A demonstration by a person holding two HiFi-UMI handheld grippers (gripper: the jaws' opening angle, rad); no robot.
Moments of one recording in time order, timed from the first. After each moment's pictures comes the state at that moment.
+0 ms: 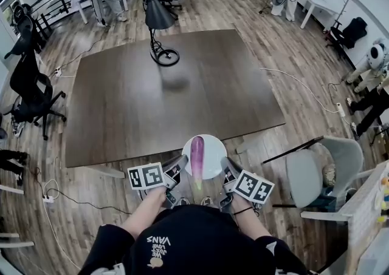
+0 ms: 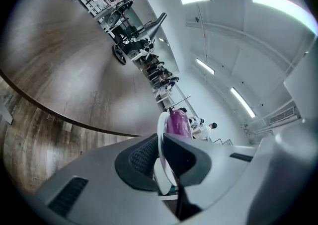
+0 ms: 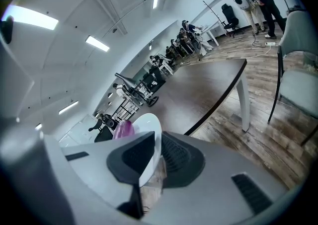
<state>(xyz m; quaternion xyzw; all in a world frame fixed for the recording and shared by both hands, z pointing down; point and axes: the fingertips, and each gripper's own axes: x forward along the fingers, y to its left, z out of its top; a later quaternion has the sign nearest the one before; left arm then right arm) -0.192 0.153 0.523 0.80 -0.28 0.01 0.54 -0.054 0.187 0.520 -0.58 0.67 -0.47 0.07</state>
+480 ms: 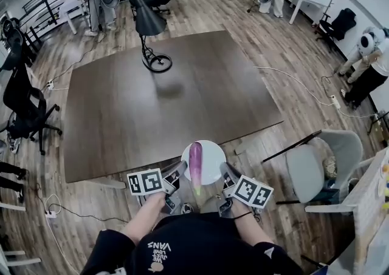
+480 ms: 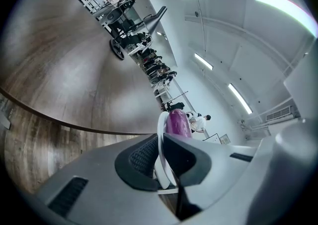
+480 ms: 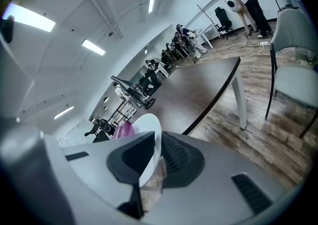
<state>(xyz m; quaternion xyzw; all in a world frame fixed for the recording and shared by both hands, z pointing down) -0.200 0.145 0.534 0.80 -0.25 0.03 0.54 -0.064 0.188 0.530 -0.60 0.64 -0.47 0.09</state>
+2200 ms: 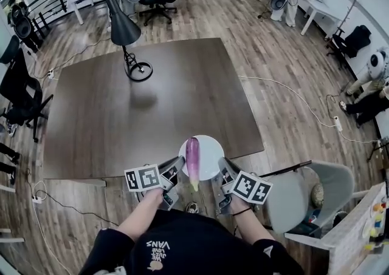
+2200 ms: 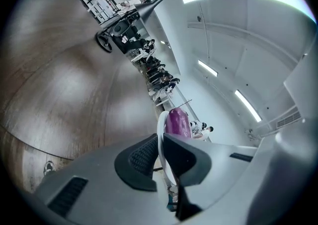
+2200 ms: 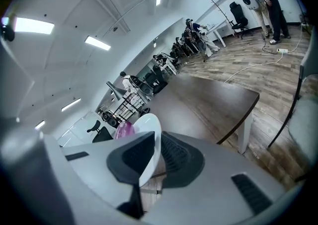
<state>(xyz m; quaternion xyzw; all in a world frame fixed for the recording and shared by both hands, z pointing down) -0.015 0.054 0.533 0.79 -0.29 -0.01 0.54 0.124 0.080 0.524 -0.56 0.69 -0.46 0.05</state>
